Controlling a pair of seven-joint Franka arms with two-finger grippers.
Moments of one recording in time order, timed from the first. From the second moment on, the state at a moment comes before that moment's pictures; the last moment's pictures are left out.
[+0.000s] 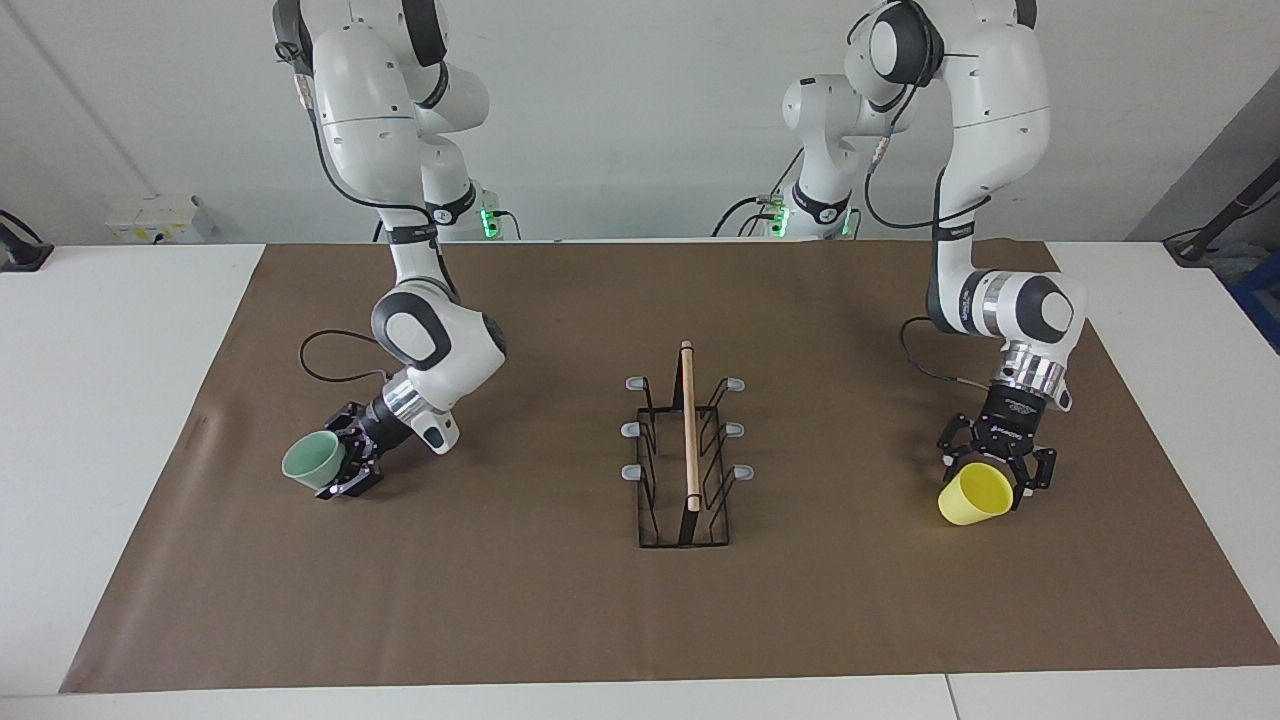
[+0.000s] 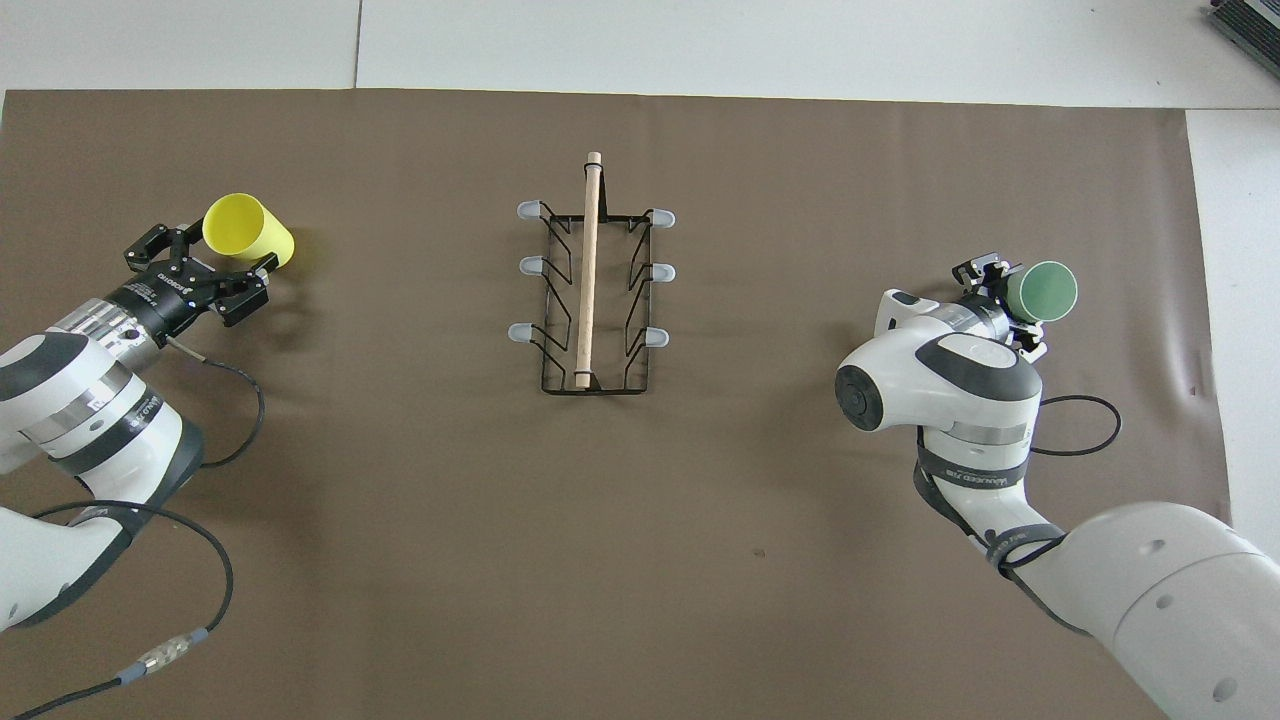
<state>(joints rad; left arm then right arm) -0.09 0.45 0.26 -1.99 -1.92 2.40 -0.80 0.12 0.45 0.02 -2.03 -1.55 2.13 -0.66</state>
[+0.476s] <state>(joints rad) -0.12 0.47 0.26 -1.98 -1.94 2.40 -0.80 0.12 0.43 0.02 -2.02 -1.52 2.13 -0.69</state>
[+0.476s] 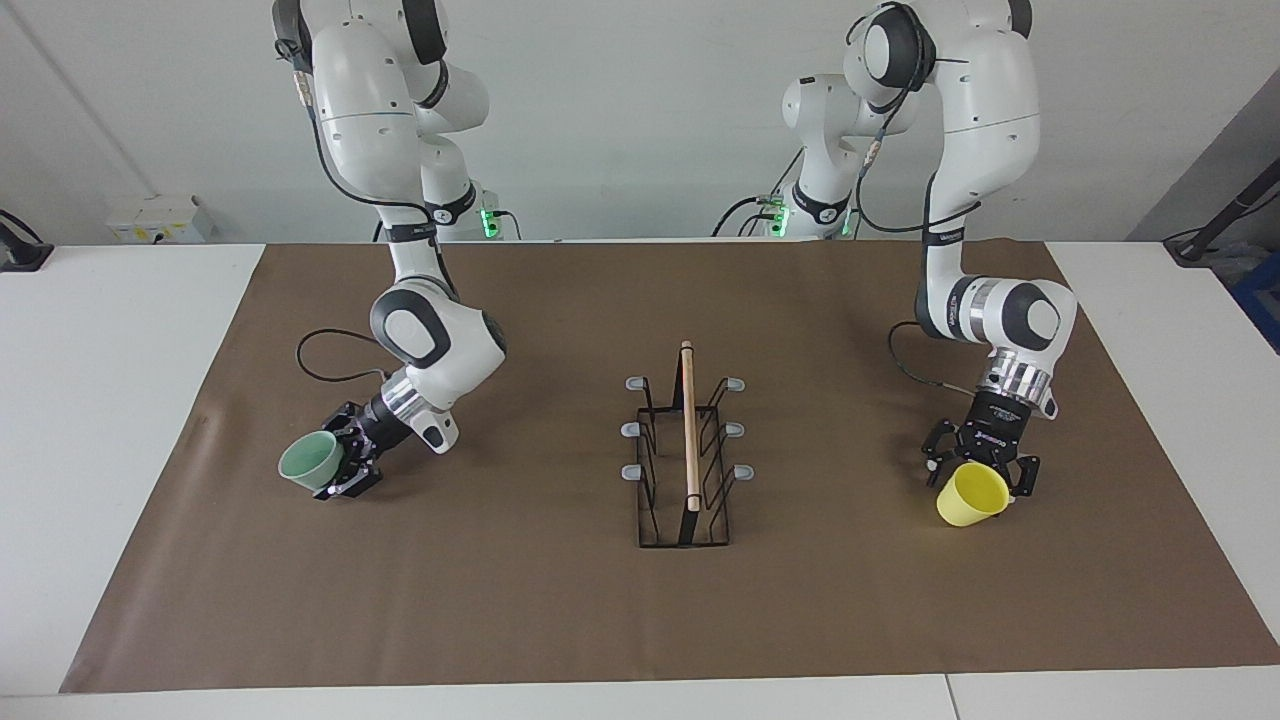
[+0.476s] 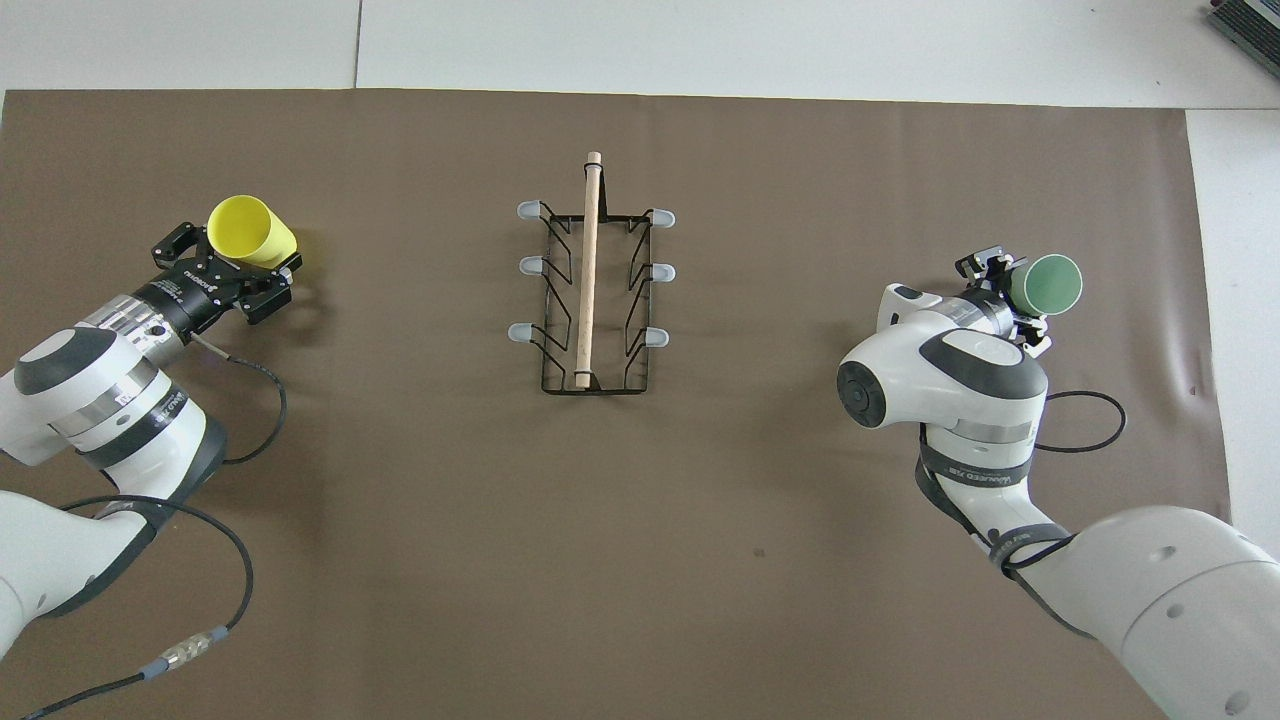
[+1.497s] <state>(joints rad) -0.12 0.48 0.27 -1.89 -1.76 2.43 -0.68 0.17 0.23 0.08 -1.94 -0.55 2.18 -0.80</state>
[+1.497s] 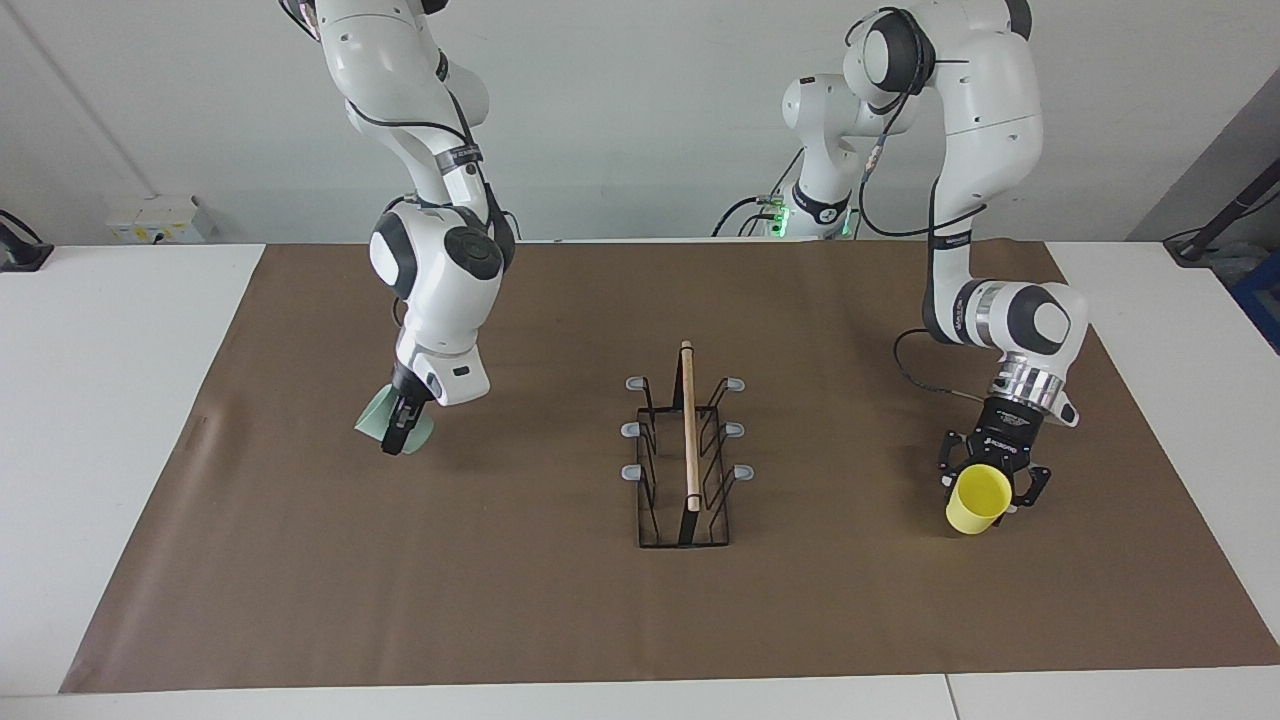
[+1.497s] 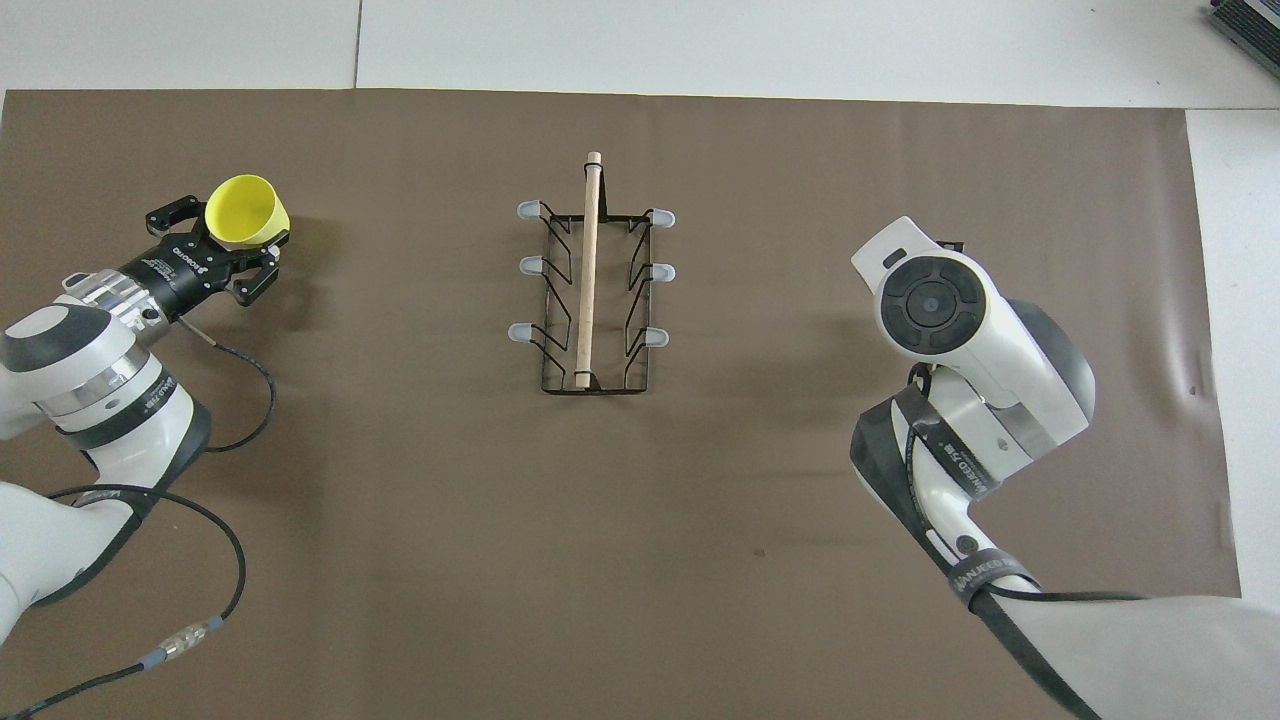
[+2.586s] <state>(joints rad) -0.16 0.44 0.29 -1.62 -0.39 2.32 -0.68 0.15 0.08 0.10 -1.86 0.71 2.22 -0.96</state>
